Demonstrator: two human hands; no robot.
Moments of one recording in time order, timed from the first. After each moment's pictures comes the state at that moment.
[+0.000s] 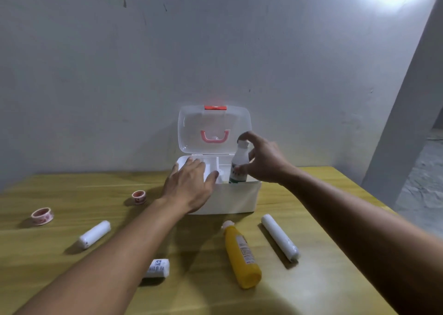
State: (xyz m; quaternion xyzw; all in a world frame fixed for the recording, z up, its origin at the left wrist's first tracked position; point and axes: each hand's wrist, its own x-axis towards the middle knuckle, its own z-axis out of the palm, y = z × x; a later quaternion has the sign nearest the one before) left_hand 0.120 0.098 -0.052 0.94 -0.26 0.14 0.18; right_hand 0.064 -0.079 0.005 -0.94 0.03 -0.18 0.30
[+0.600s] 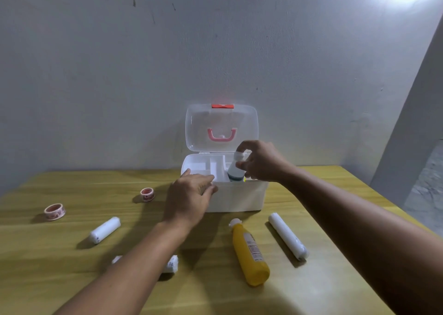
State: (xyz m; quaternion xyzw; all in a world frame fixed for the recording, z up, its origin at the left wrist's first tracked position) left_hand 0.100 0.114 -0.084 0.82 -0.29 0.31 0.38; right_hand 0.083 -0.070 -0.005 -0.95 0.04 -0.14 0.28
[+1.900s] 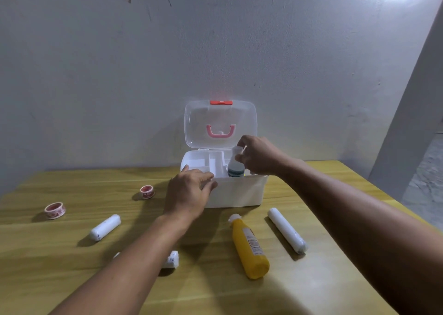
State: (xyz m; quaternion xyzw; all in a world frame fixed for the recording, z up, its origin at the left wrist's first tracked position) left_hand 0.095 0.112 -0.075 0.85 -0.27 0.26 0.37; right_hand 0.079 -0.064 0.003 -0.97 0.02 -0.14 0.21
